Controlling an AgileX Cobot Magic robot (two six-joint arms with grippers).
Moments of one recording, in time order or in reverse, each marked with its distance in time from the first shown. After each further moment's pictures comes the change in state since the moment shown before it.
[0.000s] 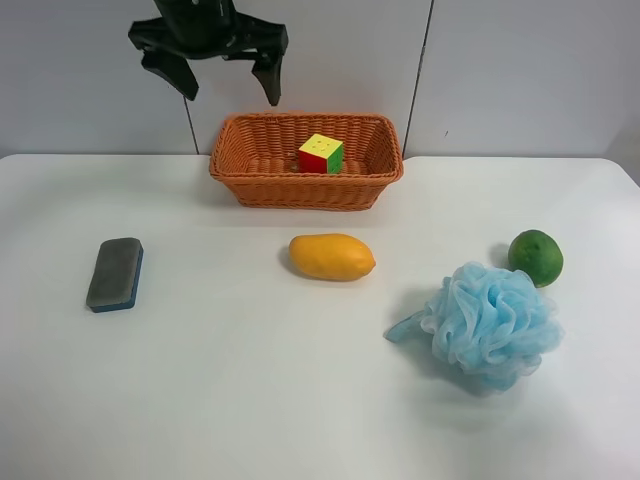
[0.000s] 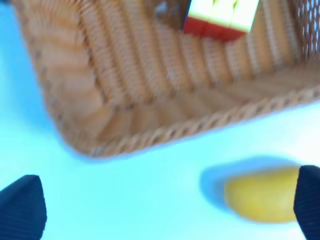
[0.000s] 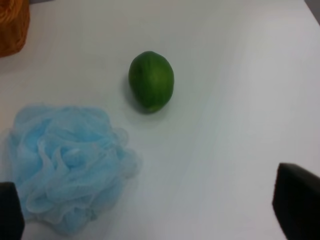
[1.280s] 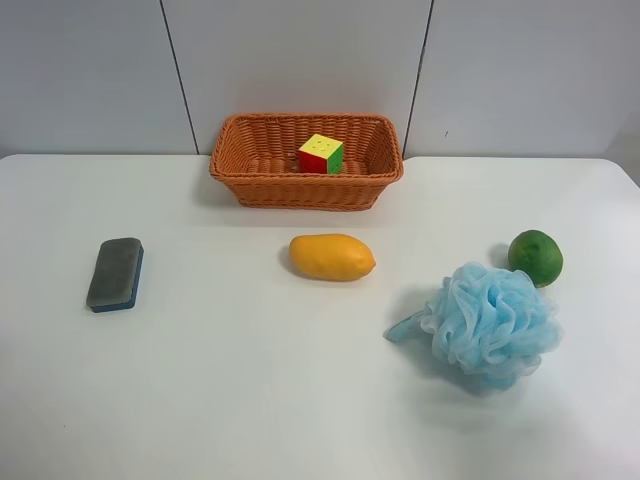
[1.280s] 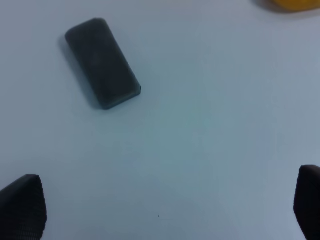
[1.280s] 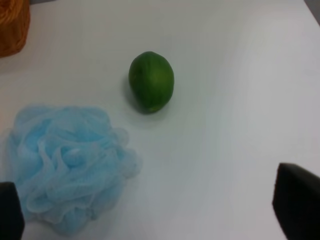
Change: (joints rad) left arm 0.000 -1.500 1.336 0.061 -0.135 0.042; right arm 0.000 0.000 0.000 0.000 0.000 0.000
